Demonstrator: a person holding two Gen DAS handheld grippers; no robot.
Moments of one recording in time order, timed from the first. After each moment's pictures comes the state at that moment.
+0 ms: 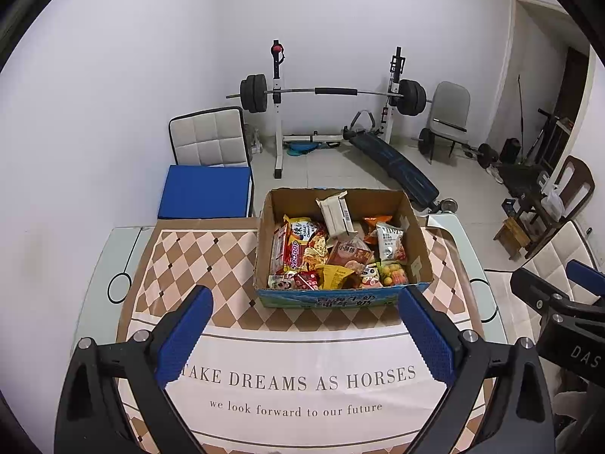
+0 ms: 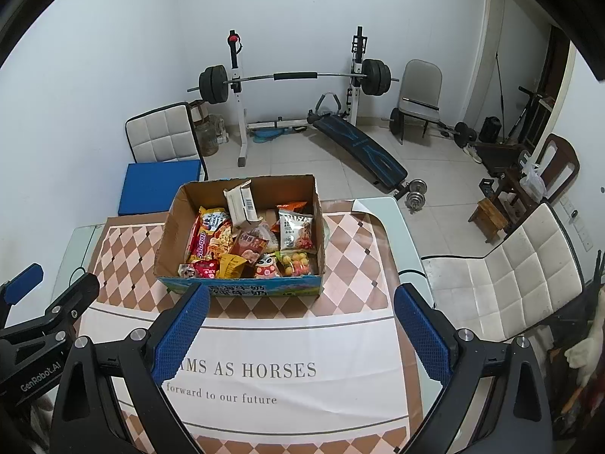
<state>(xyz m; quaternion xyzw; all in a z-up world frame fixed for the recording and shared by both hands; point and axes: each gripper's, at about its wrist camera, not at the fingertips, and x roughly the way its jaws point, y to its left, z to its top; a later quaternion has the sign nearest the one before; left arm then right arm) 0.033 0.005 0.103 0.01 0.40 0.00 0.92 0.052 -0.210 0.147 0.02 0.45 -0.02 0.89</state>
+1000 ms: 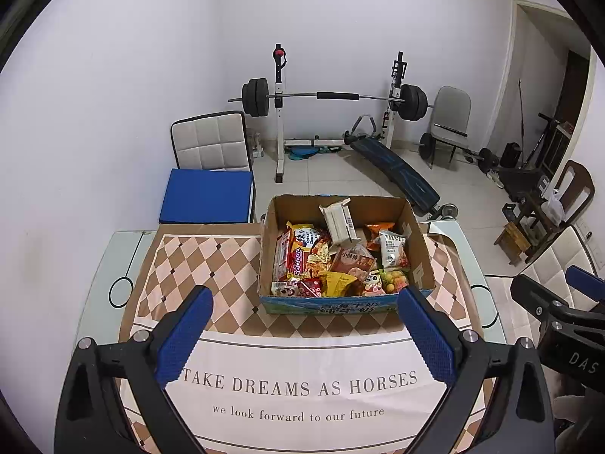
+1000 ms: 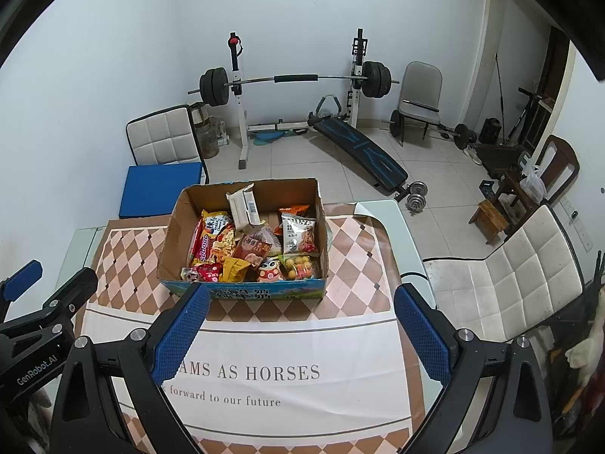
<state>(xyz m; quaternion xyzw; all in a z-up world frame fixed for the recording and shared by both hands) 0.036 0.009 0.106 0.00 0.40 0.00 0.92 0.057 -0.207 0.148 0.02 0.45 -0.02 0.89</state>
